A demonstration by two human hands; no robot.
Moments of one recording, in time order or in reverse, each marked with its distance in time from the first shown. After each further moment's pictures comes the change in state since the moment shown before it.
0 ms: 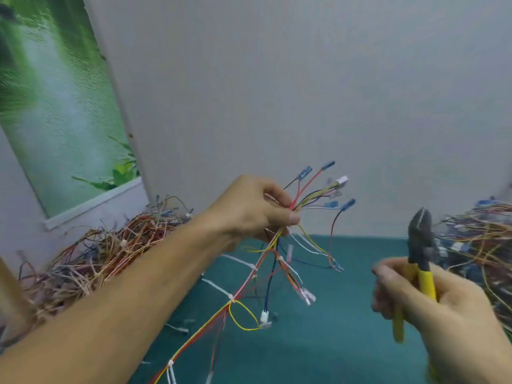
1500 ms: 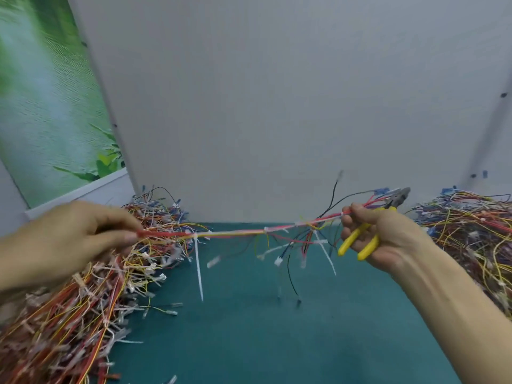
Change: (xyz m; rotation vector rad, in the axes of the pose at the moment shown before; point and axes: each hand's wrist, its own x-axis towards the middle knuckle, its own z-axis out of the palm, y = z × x) left_hand -0.102 -0.108 -0.188 0.940 0.063 0.192; right_hand 0.083 -0.010 0.006 0.526 0.016 0.530
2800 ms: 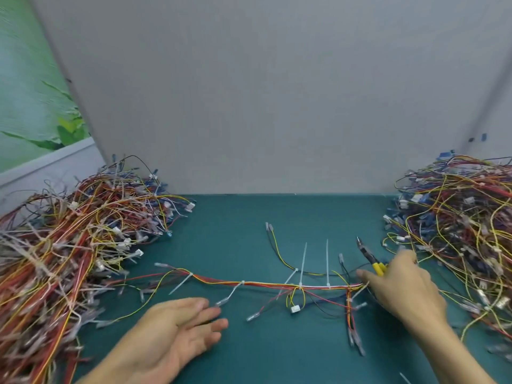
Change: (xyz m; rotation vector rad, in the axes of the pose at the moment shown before) left_hand -0.018 0.152 0.167 -1.676 -0.151 -1.093; right_hand 0.013 0.087 -0.121 -1.535 0.607 -0.076
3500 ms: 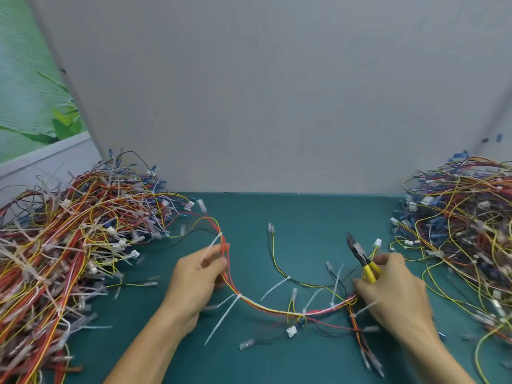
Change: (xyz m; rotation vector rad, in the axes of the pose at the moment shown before) left_hand 0.076 0.012 0.032 0.347 0.079 0.552; right_hand -0.007 -0.013 0.015 0.123 -0.022 -0.092
